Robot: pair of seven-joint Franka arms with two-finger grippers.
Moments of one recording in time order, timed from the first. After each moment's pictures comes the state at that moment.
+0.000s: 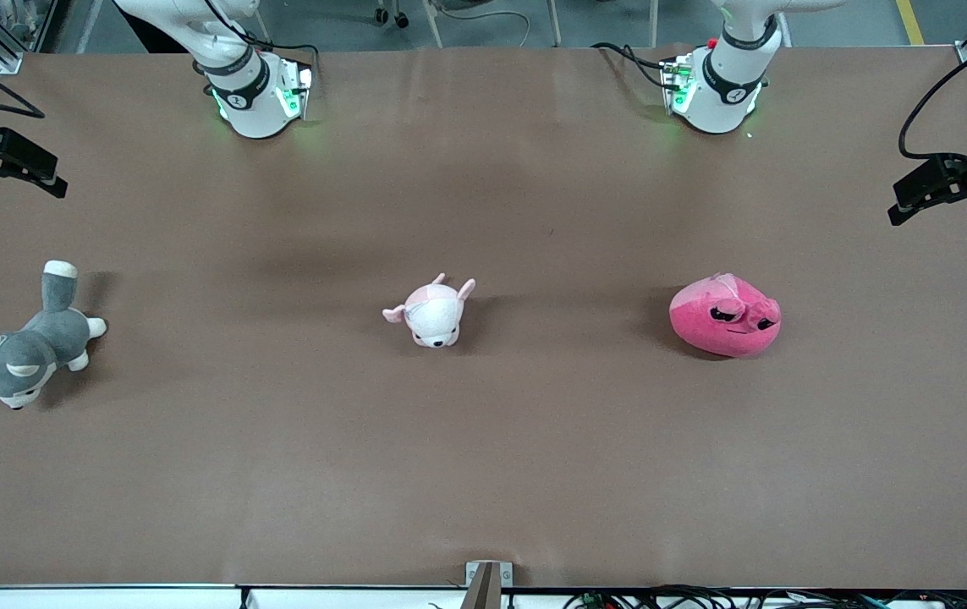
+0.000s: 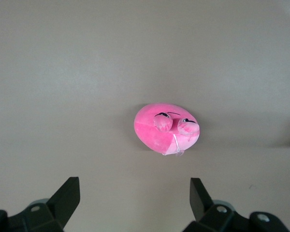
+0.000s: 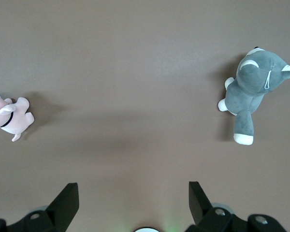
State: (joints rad) left arm 0.00 -0.02 -0.02 -1.54 -0.01 1.56 -0.04; right arm -0.04 -0.06 0.01 -1.54 0.02 1.44 -0.01
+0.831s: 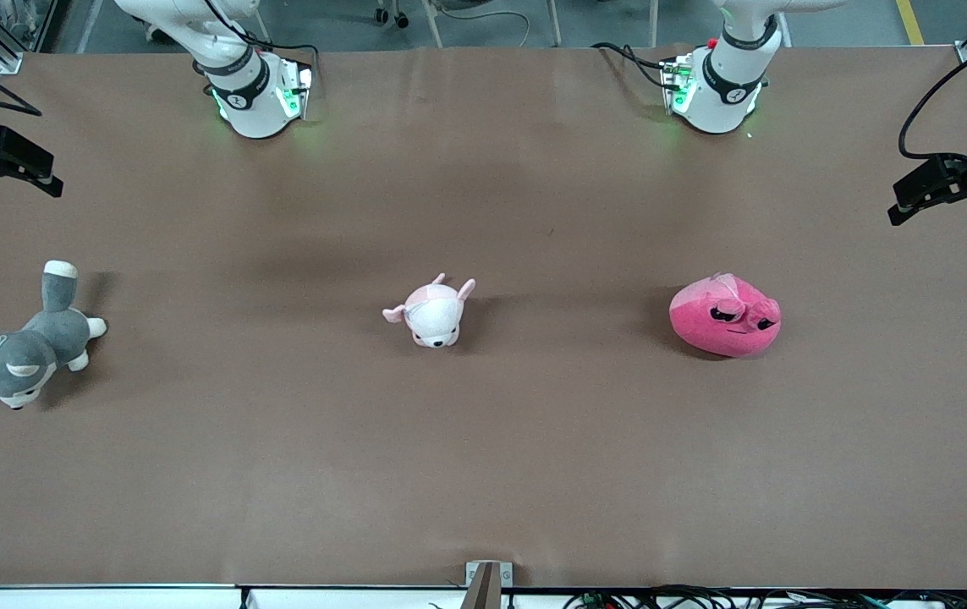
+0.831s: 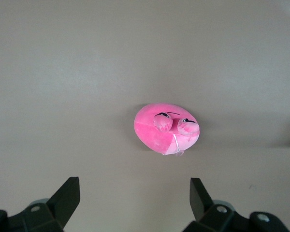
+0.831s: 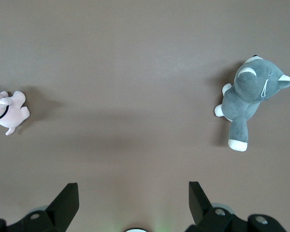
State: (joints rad) left arm 0.00 -0.02 -0.02 -1.54 -0.01 1.56 -0.04; right arm -0.04 -0.06 0.00 -1.54 0.00 1.44 -0.08
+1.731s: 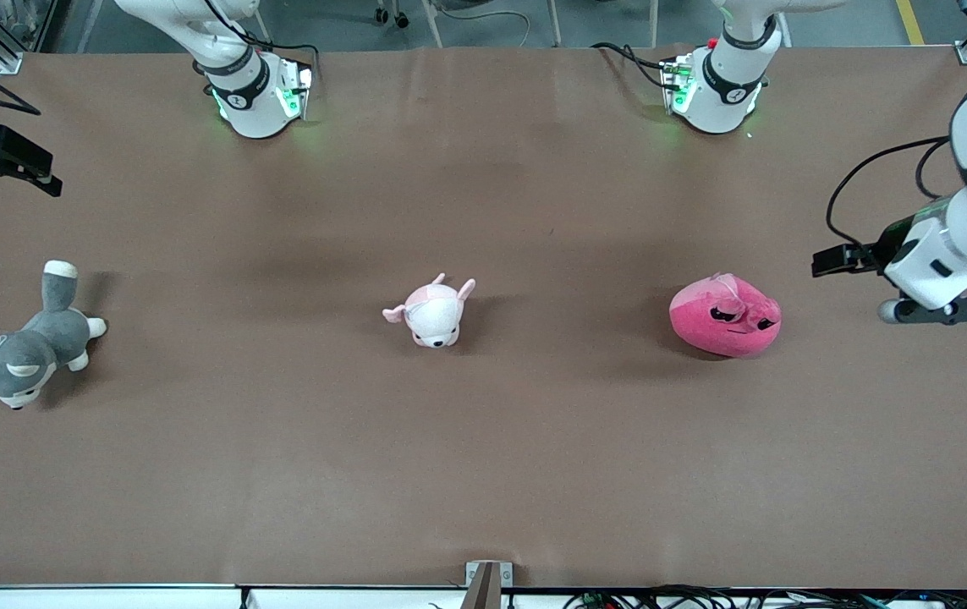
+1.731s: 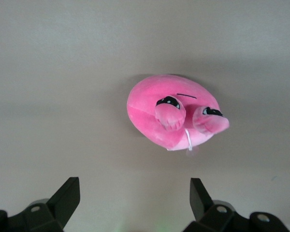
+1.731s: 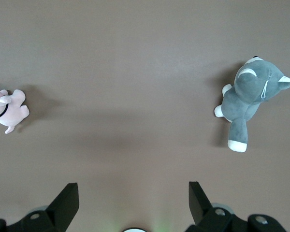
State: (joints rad) left arm -0.01 0.15 -0.02 -1.72 -0.01 1.68 -0.05; right arm -0.04 -0.06 0.00 -1.54 0.00 1.44 -0.09
